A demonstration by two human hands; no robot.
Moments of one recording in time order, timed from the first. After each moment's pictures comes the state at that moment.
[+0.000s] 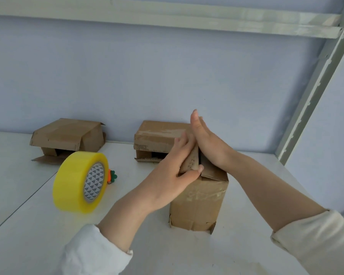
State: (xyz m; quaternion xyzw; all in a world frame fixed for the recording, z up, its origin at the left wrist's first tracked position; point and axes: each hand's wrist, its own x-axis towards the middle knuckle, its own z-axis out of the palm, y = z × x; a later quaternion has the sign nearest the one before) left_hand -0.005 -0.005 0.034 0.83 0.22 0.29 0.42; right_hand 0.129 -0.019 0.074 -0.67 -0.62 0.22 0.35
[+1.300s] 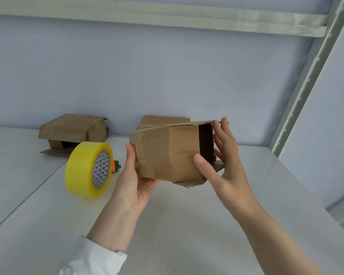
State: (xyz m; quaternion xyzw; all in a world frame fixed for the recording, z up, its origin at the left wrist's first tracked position) left_hand -0.039 -0.016 0.008 0.22 0.25 0.53 0.78; right_hand 0.105 -0.103 0.019 -0.52 -0.59 0.13 0.60
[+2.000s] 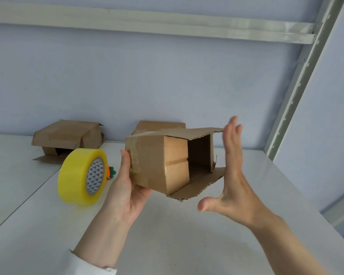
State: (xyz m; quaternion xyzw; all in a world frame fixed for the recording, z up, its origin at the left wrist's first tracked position) left_hand -0.042 -0.020 0.011 0.25 0.22 0.50 0.80; right_hand 0.133 -0.110 0.020 -0.51 -0.72 -0.04 0.46
